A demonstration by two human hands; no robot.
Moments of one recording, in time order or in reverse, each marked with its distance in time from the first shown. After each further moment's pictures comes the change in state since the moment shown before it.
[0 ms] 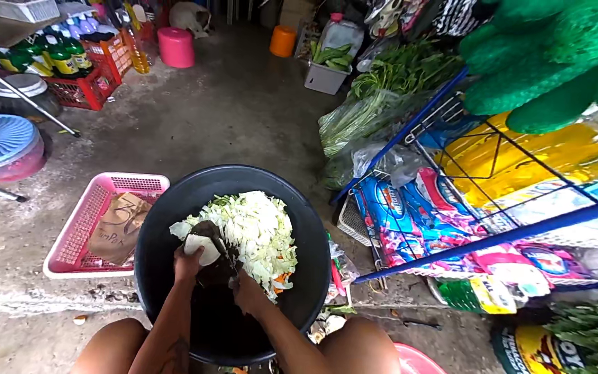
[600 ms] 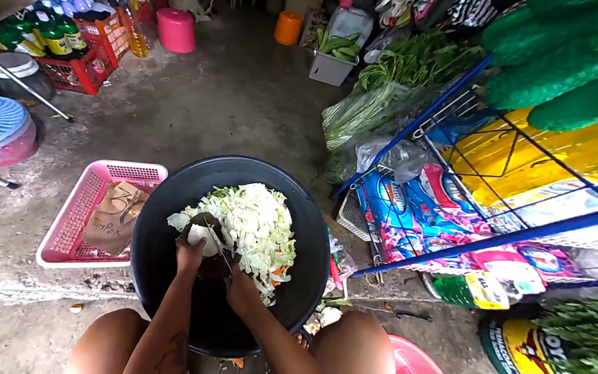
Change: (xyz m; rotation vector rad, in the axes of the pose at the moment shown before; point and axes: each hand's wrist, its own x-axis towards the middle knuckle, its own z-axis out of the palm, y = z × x) left_hand 0.003 0.001 0.009 0.040 -0.013 0.025; right_hand -0.016 -0.029 0.013 -0.161 0.043 0.083
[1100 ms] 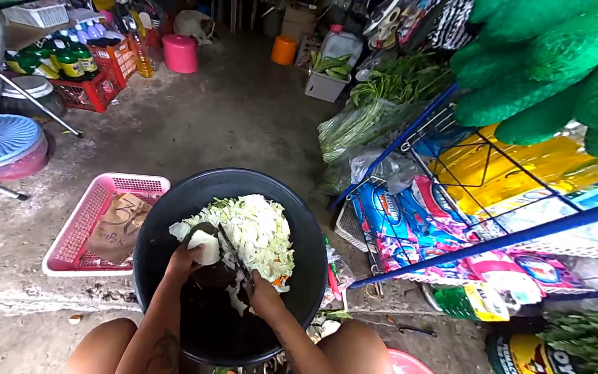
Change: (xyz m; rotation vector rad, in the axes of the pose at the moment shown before) left_hand -0.007 0.025 -0.026 -0.074 -0.222 -0.077; right_hand -0.011 0.045 -0.038 0.006 0.057 -0.035
